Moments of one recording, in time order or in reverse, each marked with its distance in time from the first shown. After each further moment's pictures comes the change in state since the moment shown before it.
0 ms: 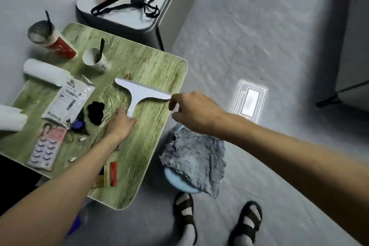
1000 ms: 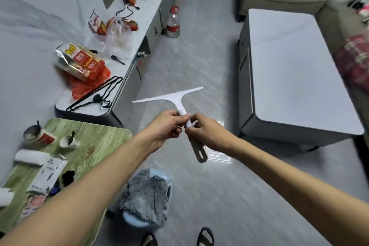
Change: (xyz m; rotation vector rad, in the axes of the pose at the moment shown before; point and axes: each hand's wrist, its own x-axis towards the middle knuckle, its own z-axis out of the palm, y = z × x) left_hand -0.381 0.431 -0.194 -0.820 -0.721 0.371; right_hand -0.339 0.058 -0.299 0.537 0.292 0.271
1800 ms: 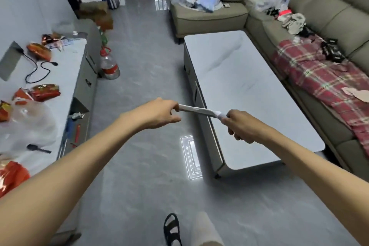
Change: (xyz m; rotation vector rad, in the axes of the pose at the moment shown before) left_hand 0.370 0.332 0.137 1.512 -0.274 0.474; right_hand 0.208 0.092 -0.412 -0.059 0.351 0.410
